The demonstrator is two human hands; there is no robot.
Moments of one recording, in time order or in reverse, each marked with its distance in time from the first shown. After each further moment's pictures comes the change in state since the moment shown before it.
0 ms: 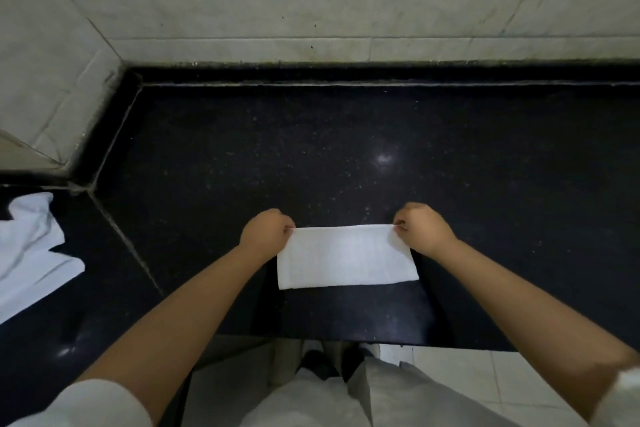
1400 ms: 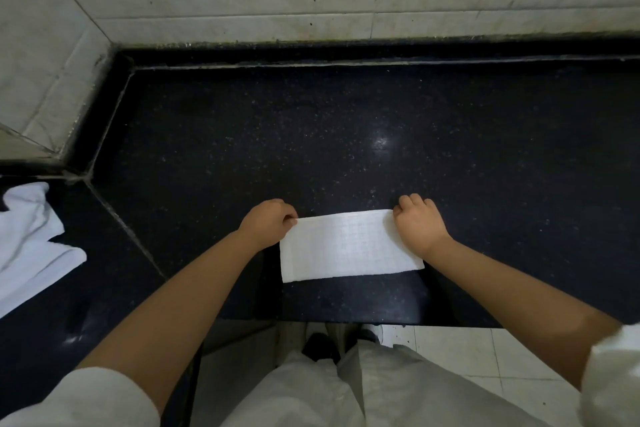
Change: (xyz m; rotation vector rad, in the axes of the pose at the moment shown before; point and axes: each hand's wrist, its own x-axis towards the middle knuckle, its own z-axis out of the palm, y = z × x) left_hand -0.004 -0.008 -0.003 -0.025 -0.080 0.069; right_hand -0.007 -0.015 0.032 -0.505 -0.010 -0.038
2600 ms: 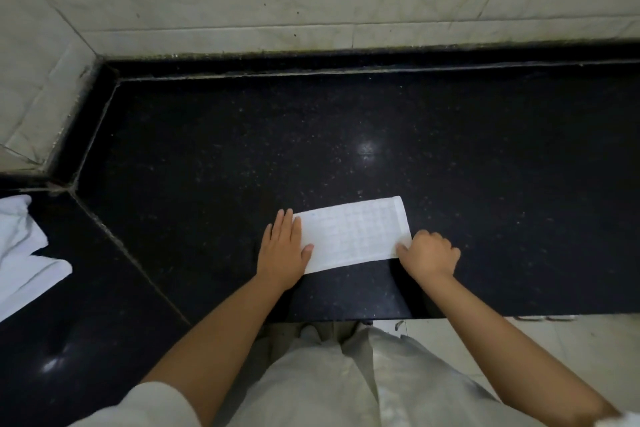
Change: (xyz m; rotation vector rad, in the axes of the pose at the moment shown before) left_hand -0.017 0.022 0.068 0.172 0.097 -0.042; right_hand -0.049 -0.012 0.018 0.485 -0.039 0.643
